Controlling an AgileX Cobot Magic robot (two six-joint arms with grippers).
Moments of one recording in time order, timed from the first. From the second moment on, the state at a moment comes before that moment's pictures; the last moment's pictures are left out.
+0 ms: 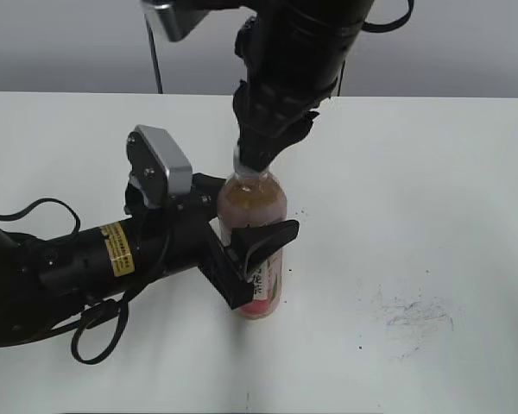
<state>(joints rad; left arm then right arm) -0.59 1.95 -0.59 0.55 -1.20 -0.18 0.75 1.83 -1.69 0.13 1.22 -0.59</state>
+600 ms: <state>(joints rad) -0.59 1.95 -0.59 0.55 -1.20 -0.18 0.75 1.83 -1.70 0.14 1.23 -0.89</state>
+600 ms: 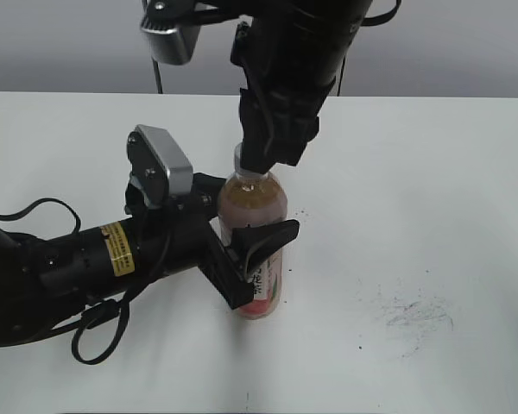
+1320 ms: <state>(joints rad) -0.59 1.95 -0.59 0.56 -1.20 -0.17 0.75 1.83 -1.70 0.13 1.22 -0.03</state>
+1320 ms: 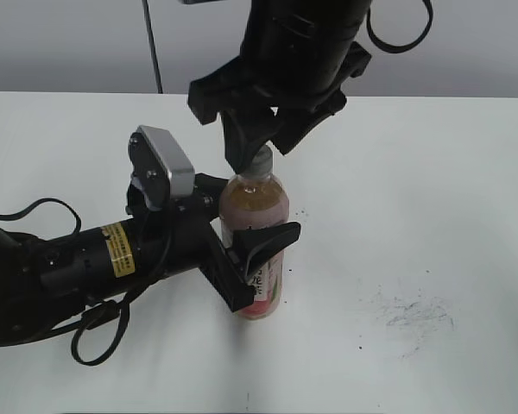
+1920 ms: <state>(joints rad) -0.59 1.95 -0.59 0.56 -1.20 -0.17 0.75 1.89 -1.70 0.14 1.22 0.04</state>
